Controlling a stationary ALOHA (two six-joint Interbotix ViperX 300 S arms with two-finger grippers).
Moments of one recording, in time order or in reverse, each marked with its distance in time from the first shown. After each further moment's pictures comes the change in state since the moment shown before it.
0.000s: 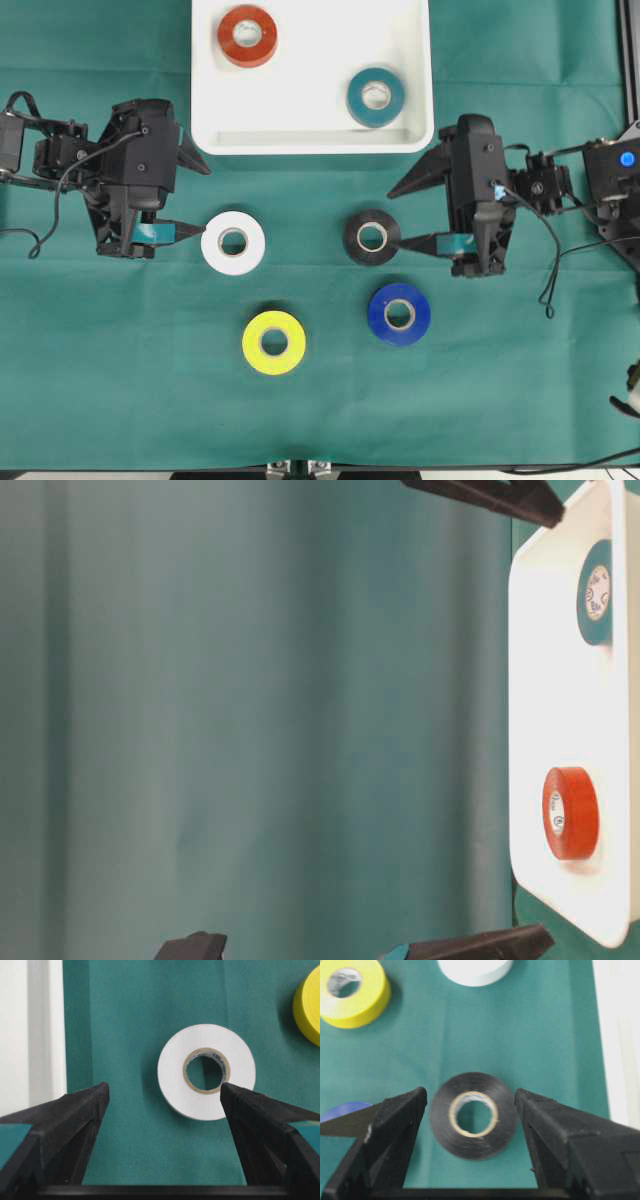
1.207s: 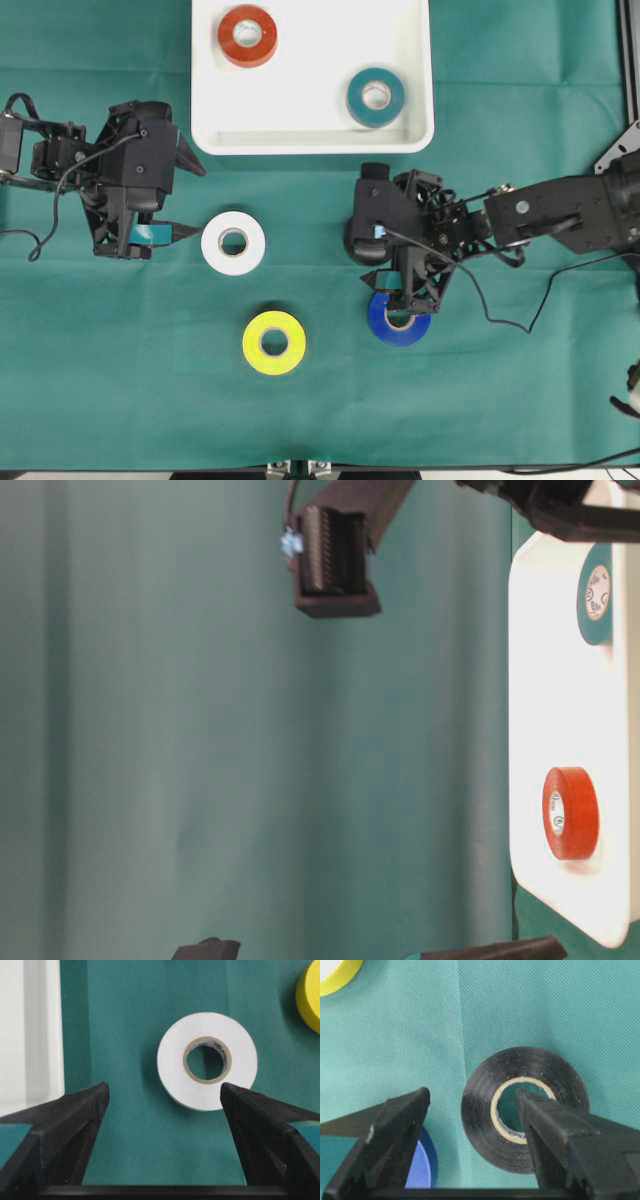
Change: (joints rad) left arm -0.002 0.000 0.018 -0.002 0.000 -0.002; right arm 0.080 0.334 -0.262 0.000 0.293 0.221
